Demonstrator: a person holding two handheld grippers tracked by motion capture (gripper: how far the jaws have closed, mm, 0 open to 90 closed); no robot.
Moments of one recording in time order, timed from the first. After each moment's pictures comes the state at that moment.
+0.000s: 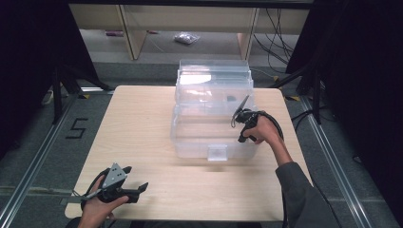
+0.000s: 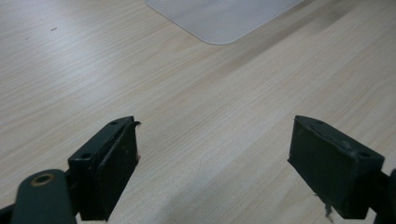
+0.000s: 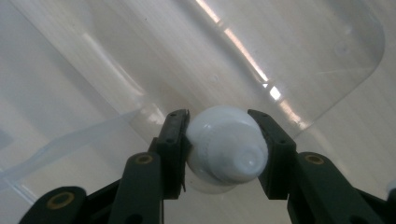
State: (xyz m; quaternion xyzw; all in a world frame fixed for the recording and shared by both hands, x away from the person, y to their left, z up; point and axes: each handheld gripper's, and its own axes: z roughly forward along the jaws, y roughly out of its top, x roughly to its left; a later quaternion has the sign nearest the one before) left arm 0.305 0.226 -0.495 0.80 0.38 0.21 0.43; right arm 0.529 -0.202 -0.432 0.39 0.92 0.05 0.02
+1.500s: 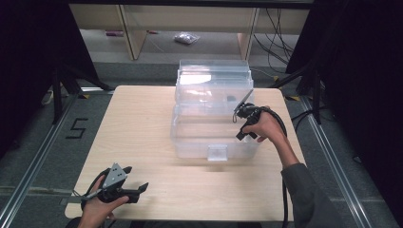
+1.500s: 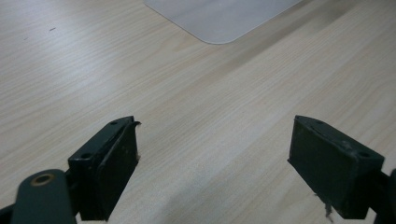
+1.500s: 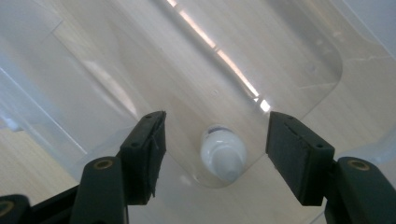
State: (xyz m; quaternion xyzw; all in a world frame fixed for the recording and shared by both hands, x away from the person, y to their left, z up) left arm 0.305 0.226 -0.495 0.80 0.37 0.21 0.42; right arm 0.518 -0.203 -0.399 0.38 0.92 0.09 0.05
